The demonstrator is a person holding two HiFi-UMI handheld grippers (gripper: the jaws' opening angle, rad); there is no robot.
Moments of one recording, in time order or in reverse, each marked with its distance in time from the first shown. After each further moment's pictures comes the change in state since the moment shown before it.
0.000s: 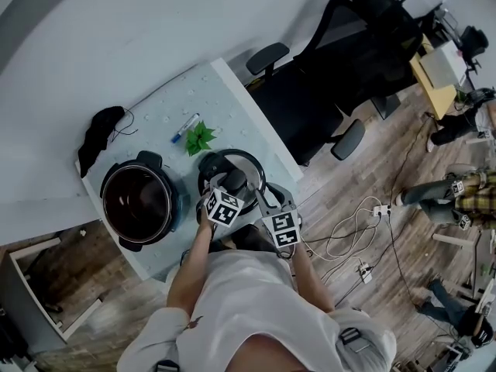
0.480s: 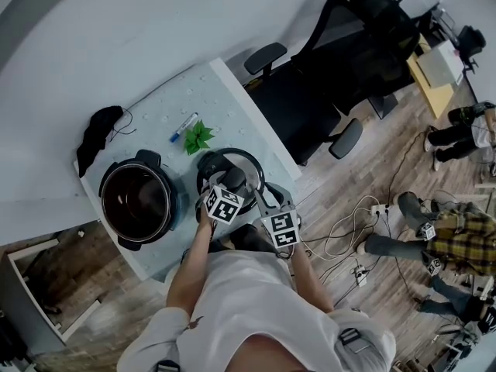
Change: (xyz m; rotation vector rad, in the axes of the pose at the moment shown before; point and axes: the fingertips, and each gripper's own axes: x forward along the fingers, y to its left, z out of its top) left arm -0.003 0.000 0.003 -0.007 0.022 0.002; right arm -0.007 0.004 0.001 -0.005 0.001 -0.009
